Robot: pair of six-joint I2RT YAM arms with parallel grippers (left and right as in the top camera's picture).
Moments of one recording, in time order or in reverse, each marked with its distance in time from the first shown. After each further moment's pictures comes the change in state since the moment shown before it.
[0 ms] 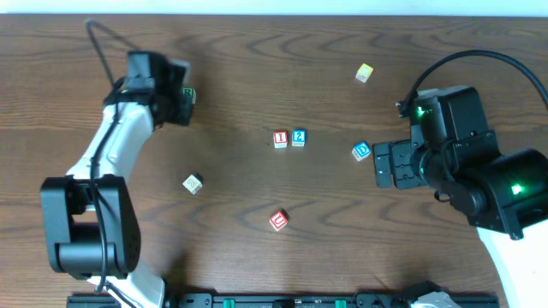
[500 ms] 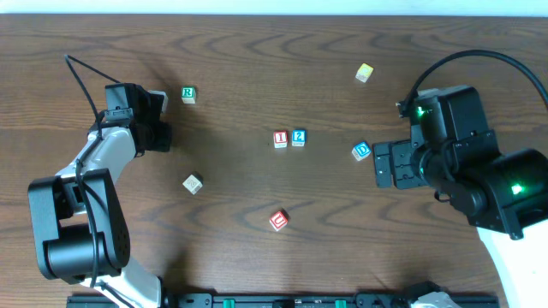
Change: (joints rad) left arm 0.187 0.000 -0.273 0.180 -0.015 0.064; right arm 0.000 0.000 0.000 0.000 0.000 0.000
